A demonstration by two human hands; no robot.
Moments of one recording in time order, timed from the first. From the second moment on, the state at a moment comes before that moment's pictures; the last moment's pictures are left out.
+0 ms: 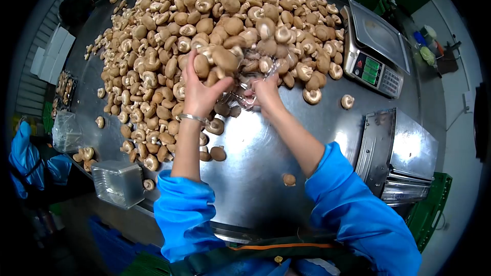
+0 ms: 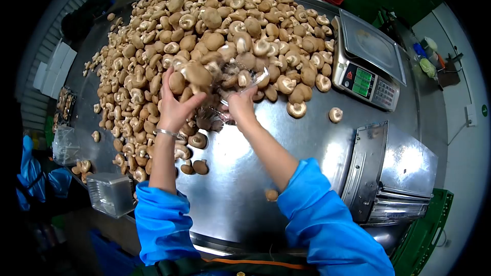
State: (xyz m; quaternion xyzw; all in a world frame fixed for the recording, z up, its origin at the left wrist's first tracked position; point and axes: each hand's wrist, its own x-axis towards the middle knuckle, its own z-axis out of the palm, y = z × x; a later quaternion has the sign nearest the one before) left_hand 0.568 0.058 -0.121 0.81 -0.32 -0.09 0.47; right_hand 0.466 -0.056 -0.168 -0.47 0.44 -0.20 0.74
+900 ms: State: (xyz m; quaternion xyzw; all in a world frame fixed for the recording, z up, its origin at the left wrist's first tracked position) left_hand 0.568 0.041 -0.165 0.80 -0.25 -0.24 0.49; right_hand 0.356 -0.067 -0.172 -0.54 0.41 -0.22 0.70
